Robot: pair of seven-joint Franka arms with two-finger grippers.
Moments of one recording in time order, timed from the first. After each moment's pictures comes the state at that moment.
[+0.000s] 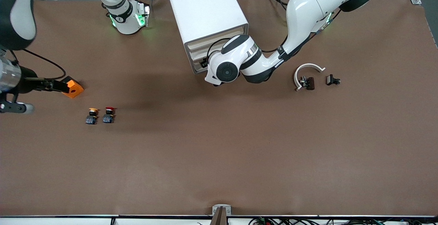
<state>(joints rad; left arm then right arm) -0.25 0.80 -0.79 -1.55 -0.15 1.86 -1.32 0.05 0.20 -0.09 -1.45 -0.02 1.46 0.05</state>
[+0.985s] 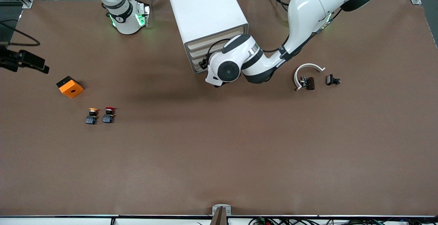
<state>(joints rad) -0.19 0.78 -0.79 -1.52 -0.09 1.88 -1.35 0.04 0.11 -0.09 -1.30 0.04 1.30 0.05</state>
